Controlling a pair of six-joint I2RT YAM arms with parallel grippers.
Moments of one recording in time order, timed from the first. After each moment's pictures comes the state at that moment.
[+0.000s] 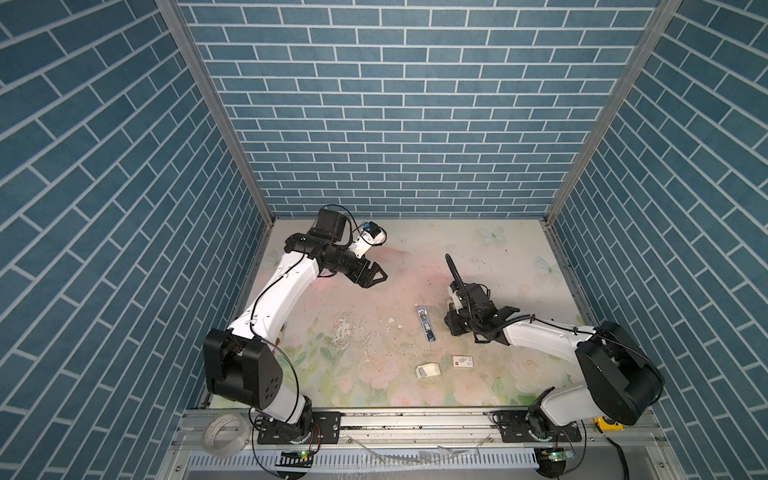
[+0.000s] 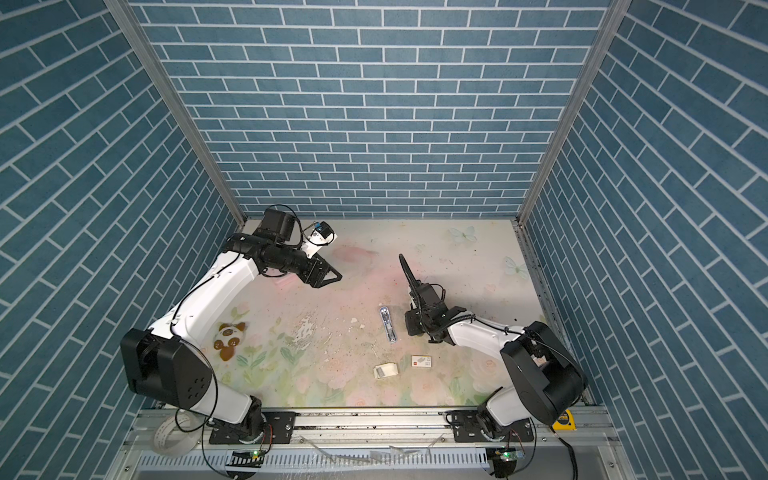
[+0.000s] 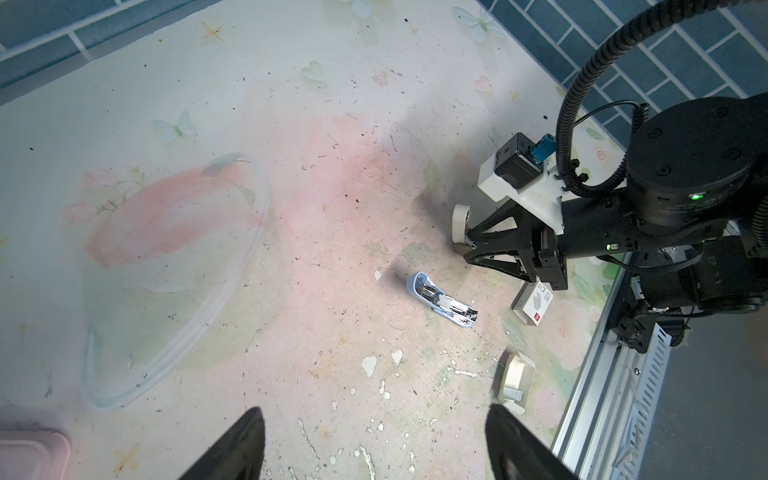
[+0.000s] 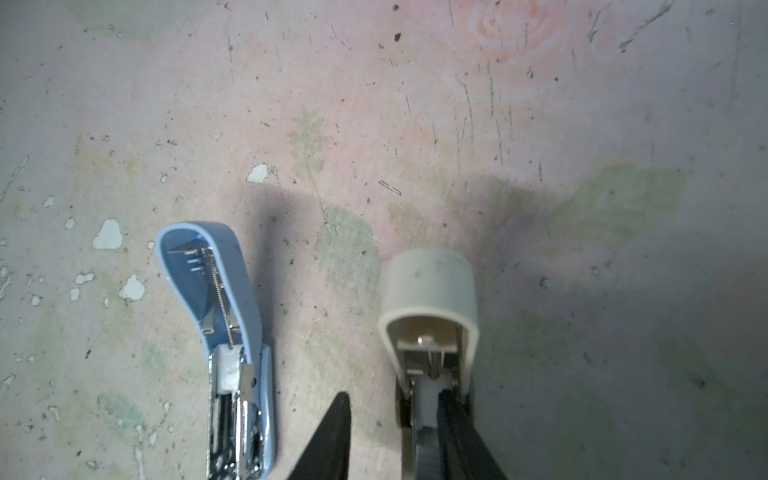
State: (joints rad) left arm -0.28 1.53 1.46 -0.94 0.58 0.33; right arm 0.68 1.46 0.67 -0.17 -0.02 0.34
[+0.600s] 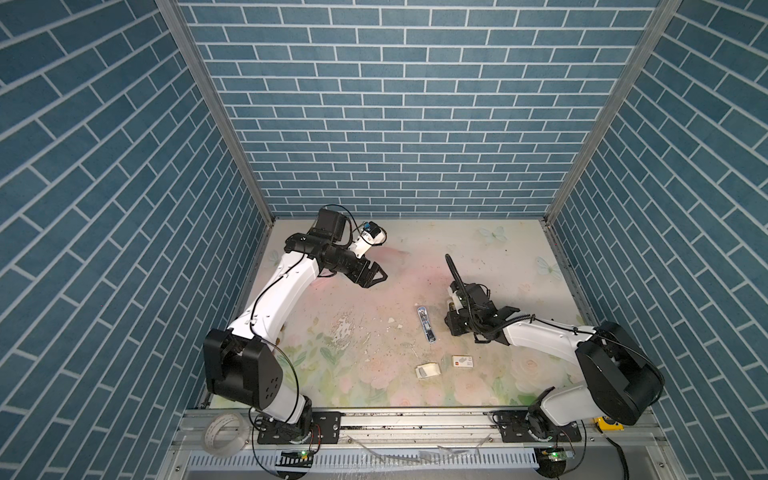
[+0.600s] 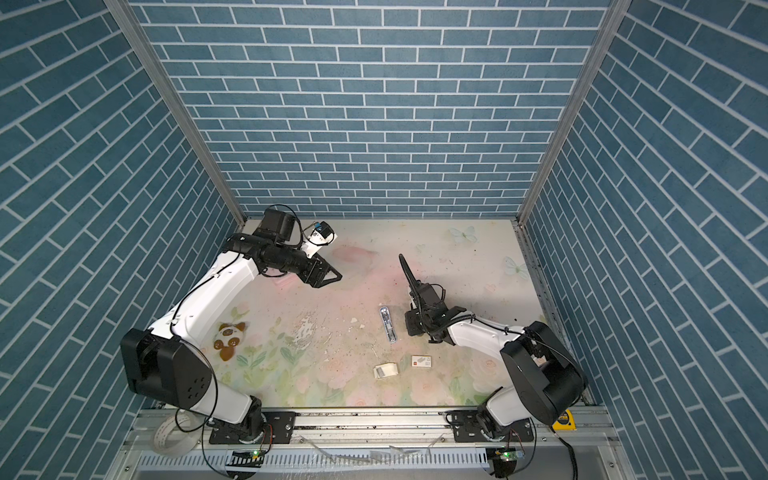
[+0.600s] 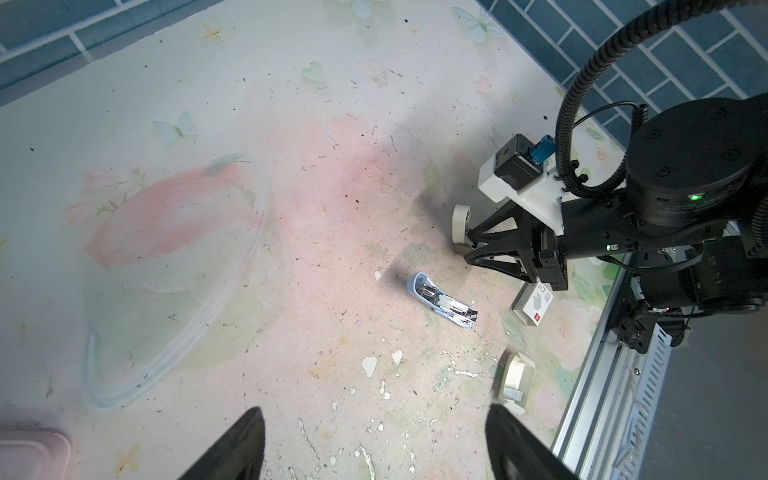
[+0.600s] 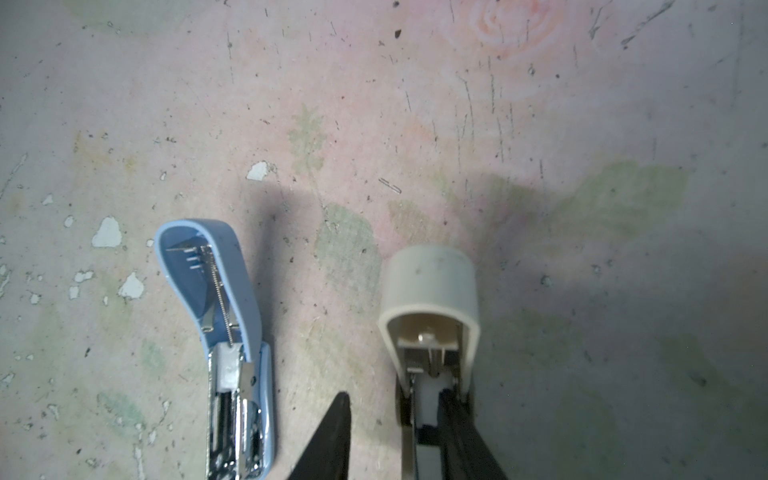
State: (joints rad) left arm -0.28 1.53 1.46 -0.93 0.58 0.33; right arm 0.68 1.46 0.67 -0.17 -0.02 0.34
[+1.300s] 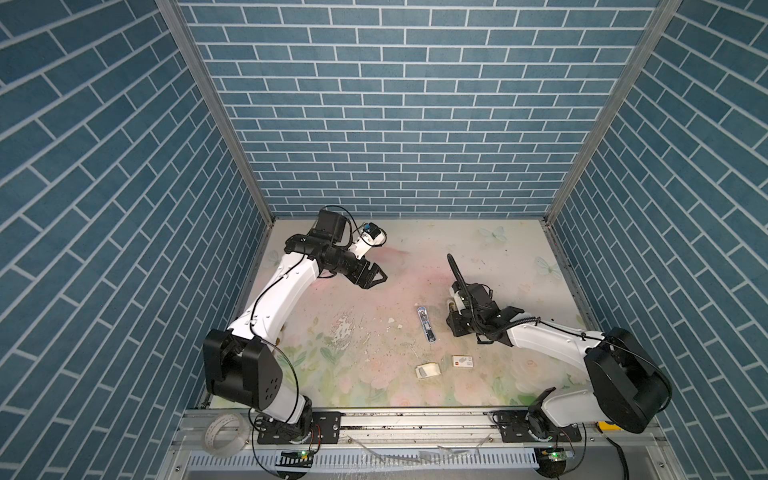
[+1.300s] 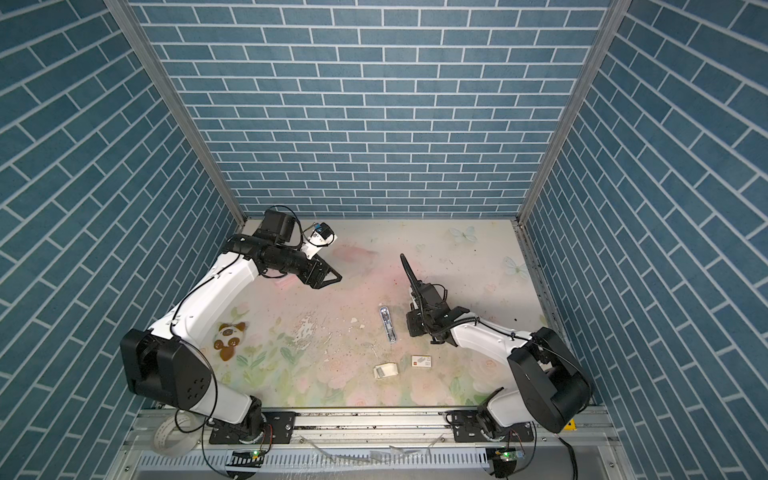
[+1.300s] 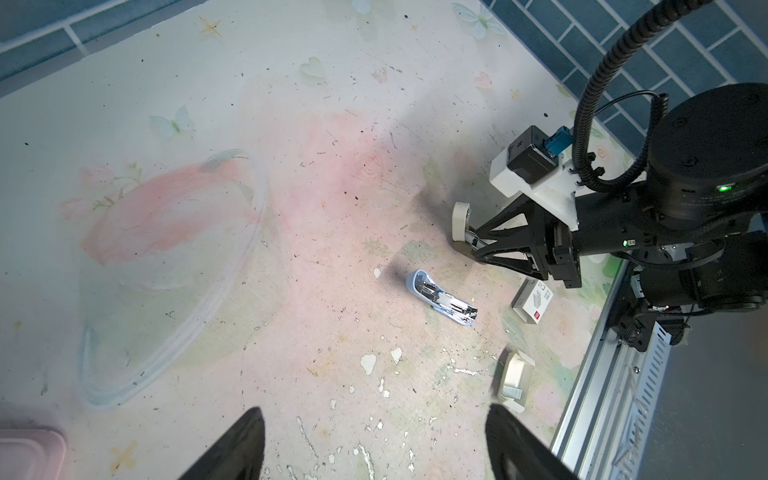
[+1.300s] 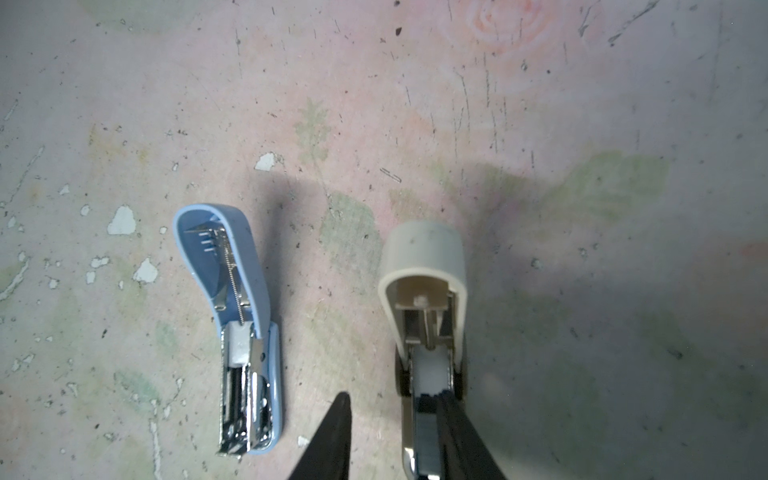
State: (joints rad) left arm -0.28 1.53 1.45 -0.93 0.58 0.33; right arm 0.68 1.42 0.67 -0.22 -0.02 0.33
